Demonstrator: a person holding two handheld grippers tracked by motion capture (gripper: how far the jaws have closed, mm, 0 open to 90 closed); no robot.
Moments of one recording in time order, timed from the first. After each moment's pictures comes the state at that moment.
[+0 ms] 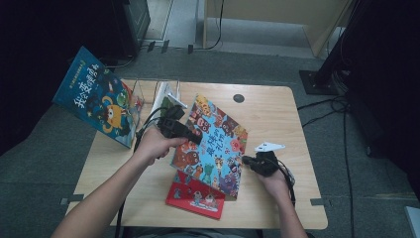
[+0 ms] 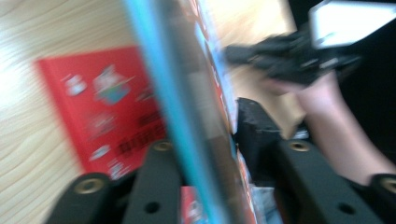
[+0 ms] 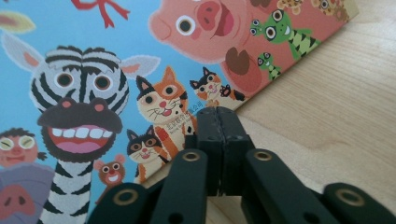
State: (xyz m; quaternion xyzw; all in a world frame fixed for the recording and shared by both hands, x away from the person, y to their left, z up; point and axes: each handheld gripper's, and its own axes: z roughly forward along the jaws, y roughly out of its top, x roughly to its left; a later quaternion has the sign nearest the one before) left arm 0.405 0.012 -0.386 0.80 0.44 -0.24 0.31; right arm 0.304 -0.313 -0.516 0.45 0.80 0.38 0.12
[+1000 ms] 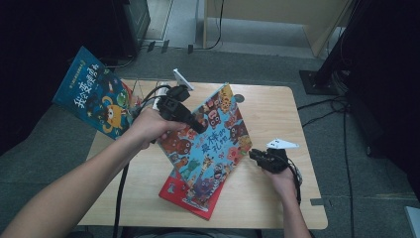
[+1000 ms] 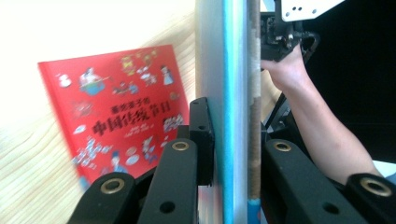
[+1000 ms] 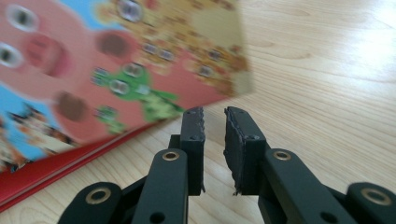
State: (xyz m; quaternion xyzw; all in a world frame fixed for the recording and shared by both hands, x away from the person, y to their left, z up) left arm 0.385 0.012 -0.294 0.85 0.41 -0.20 0.26; right arm 0.303 -0.336 -0.501 0.46 0.76 0.43 0.14
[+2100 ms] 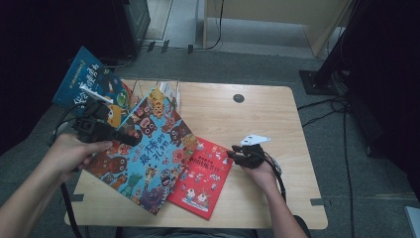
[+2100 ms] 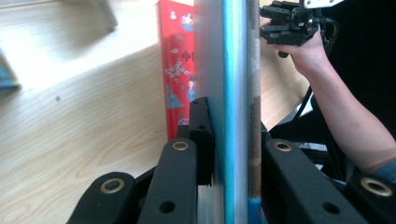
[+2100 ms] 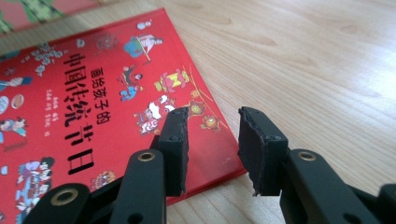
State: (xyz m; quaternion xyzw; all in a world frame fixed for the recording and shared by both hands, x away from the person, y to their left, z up) left arm 0.321 0.177 -0.291 0.79 0.51 -0.15 0.30; right arm 0.329 -0.273 -0.508 0.39 0.81 0.41 0.14
